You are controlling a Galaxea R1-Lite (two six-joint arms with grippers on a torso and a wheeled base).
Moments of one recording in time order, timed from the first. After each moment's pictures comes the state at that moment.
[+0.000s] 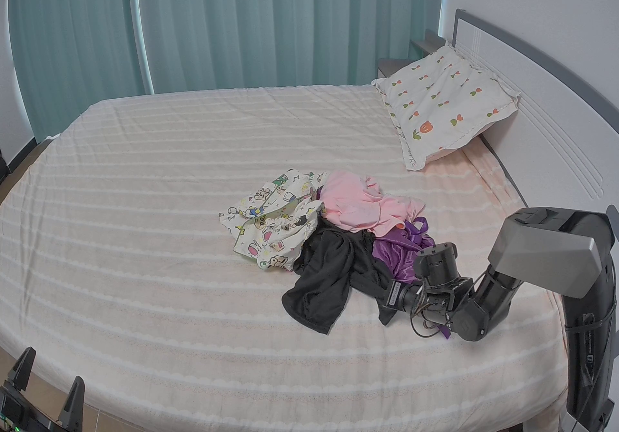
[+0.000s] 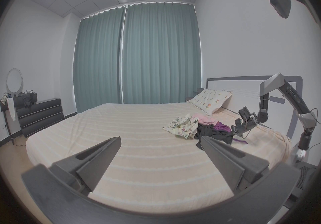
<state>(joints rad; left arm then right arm) 0.00 0.02 -0.02 -0.01 -0.05 0.01 0.46 2.41 -0.88 -0.89 -0.05 0.63</state>
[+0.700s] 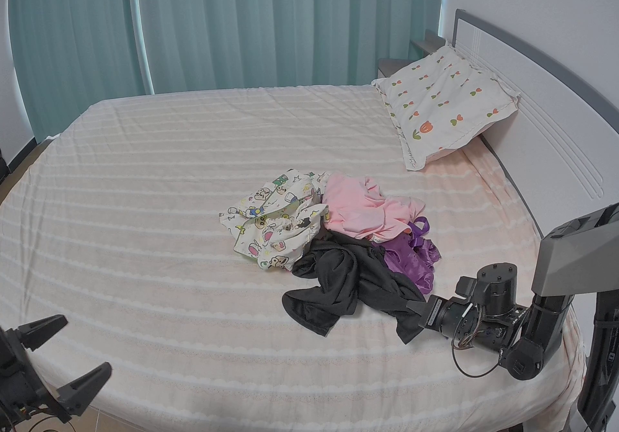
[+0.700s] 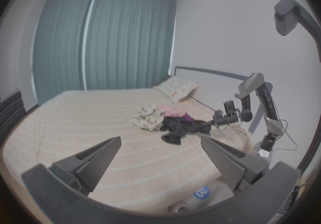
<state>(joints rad) -0.04 0.52 -0.25 -0.06 -0.38 0.03 0.44 2.23 -0.34 -1.44 0.08 0.70</state>
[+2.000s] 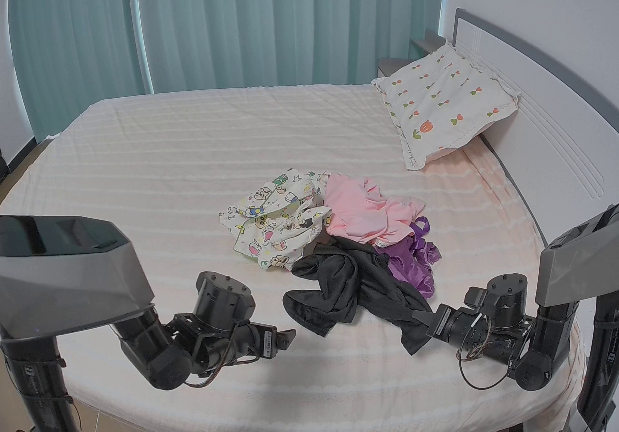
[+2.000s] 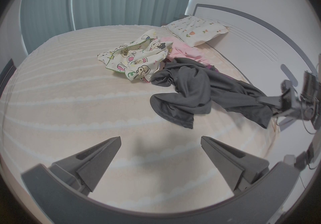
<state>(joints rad) -0.59 2.15 -0.57 -0.85 0.12 -0.33 0.45 2.23 -0.22 -1.55 0.08 0.78</state>
